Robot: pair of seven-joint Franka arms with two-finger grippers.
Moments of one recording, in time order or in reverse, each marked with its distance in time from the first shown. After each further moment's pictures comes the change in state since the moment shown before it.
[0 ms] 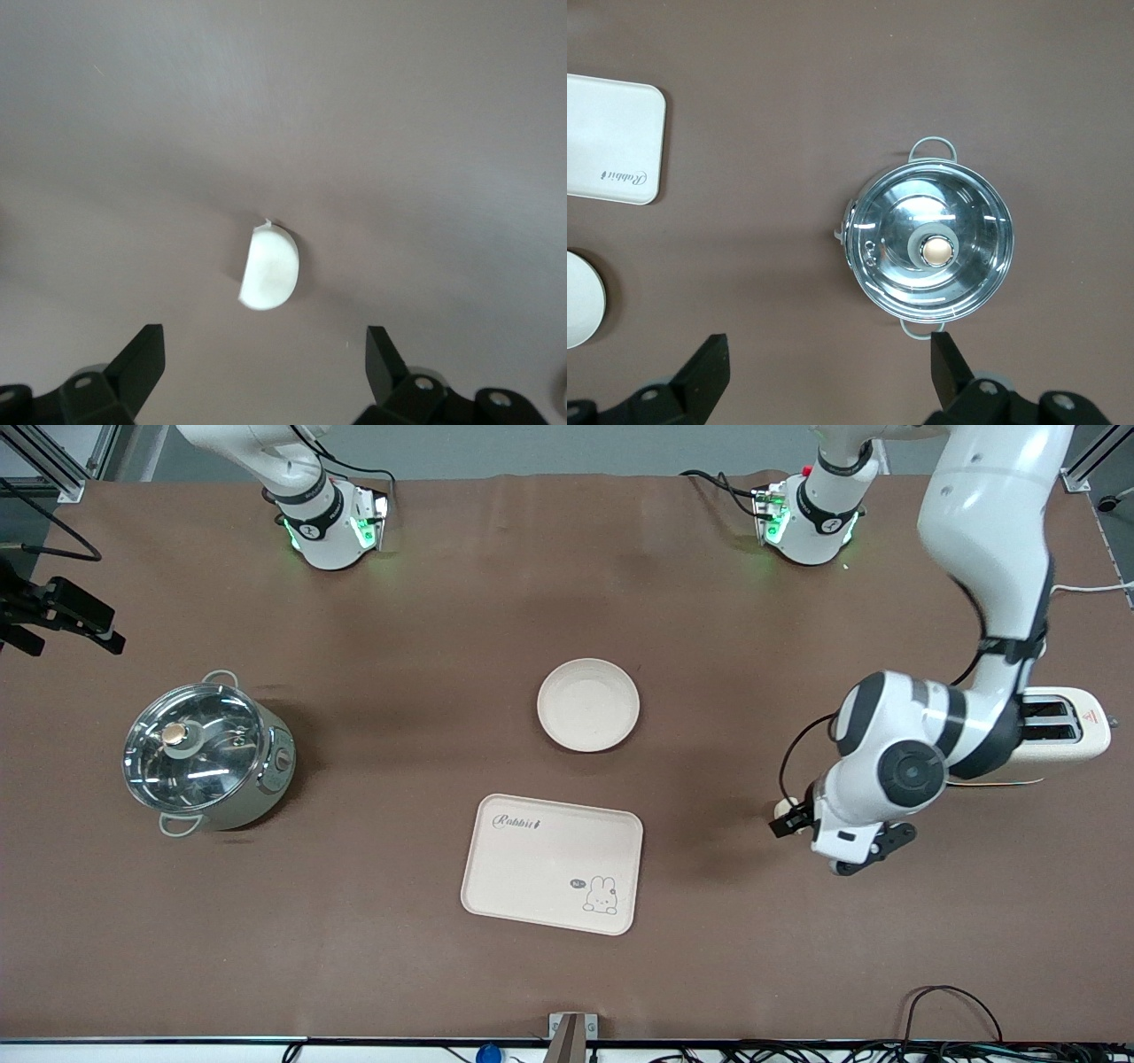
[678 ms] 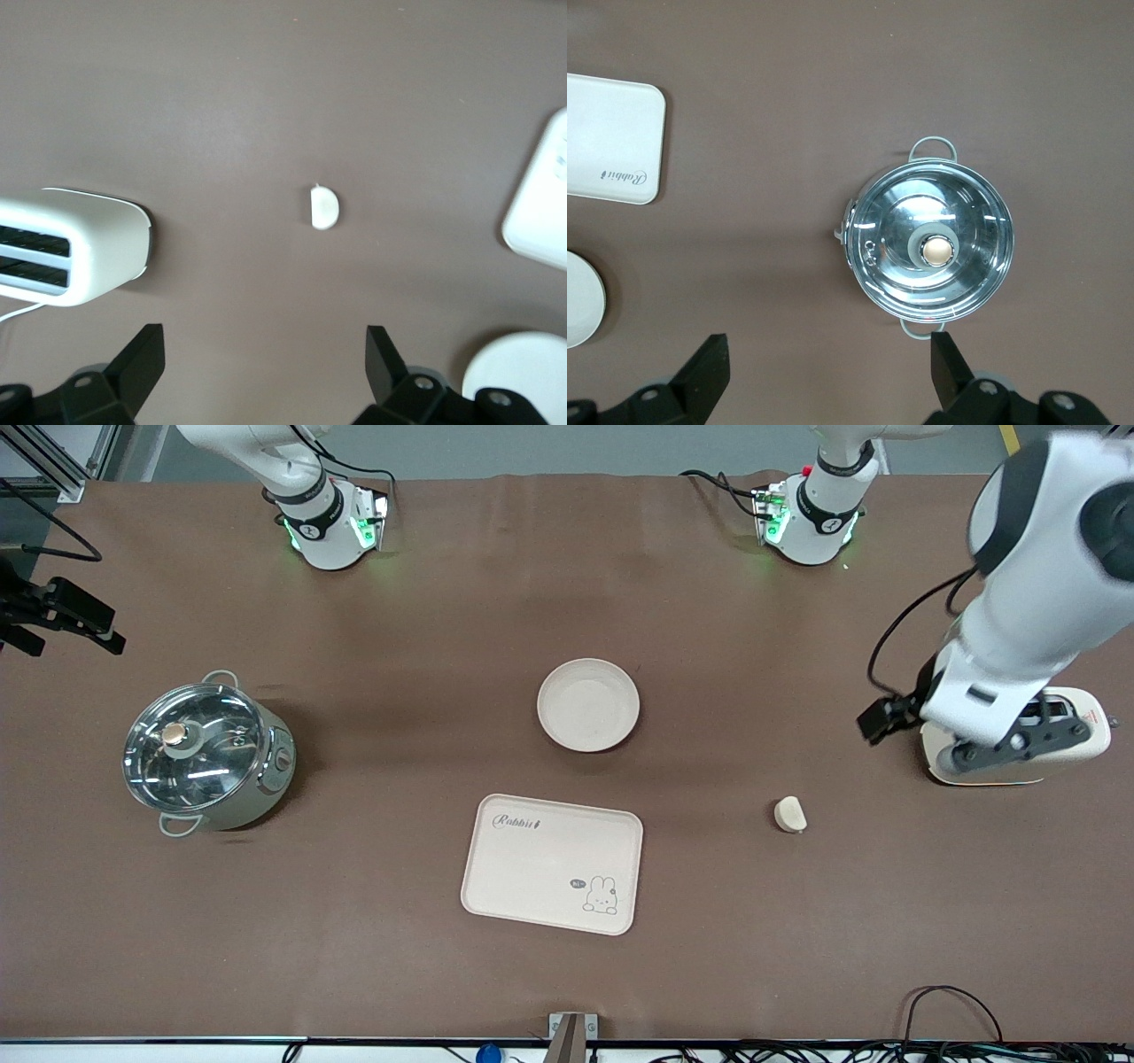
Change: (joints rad) left arm 0.002 -0.372 0.005 0.115 -0.029 -0.386 0.339; right arm 0.000 0.001 0.001 0.000 0.000 -0.001 0.000
